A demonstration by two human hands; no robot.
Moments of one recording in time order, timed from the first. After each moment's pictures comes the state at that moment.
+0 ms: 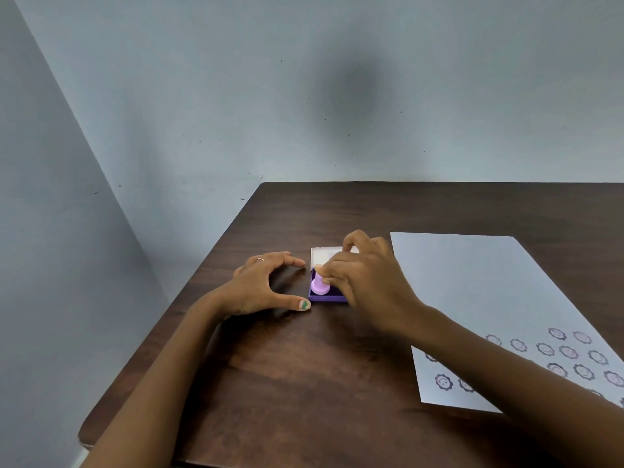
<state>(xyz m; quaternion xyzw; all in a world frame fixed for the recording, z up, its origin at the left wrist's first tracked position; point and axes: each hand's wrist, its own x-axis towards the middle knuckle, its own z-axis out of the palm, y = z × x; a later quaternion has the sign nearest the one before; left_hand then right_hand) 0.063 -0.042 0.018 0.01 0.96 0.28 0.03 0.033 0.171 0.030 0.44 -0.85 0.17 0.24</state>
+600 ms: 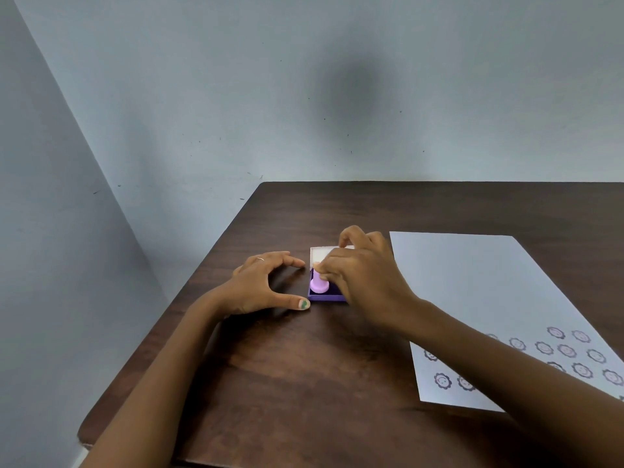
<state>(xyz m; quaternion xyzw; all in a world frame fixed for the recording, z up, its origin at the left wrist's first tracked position) 0.065 -0.041 0.019 0.01 0.96 0.28 0.03 0.034 0.168 0.034 0.44 -0.84 0.17 0.27</state>
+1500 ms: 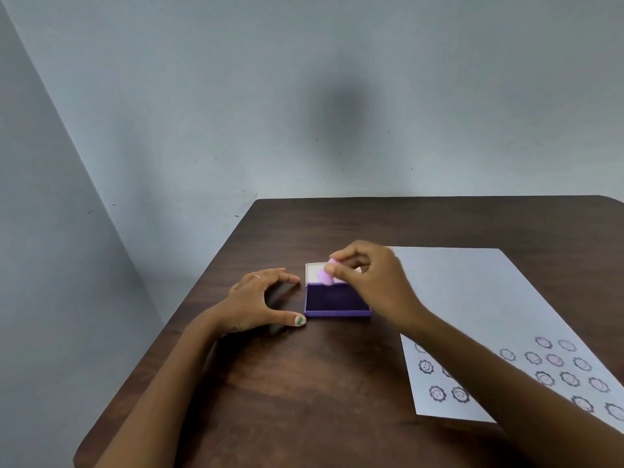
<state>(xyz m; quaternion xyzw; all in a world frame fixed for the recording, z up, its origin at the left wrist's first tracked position) 0.066 -0.040 0.019 0.02 0.96 0.27 0.02 0.027 0.175 0.042 0.24 -0.79 0.55 0.08</state>
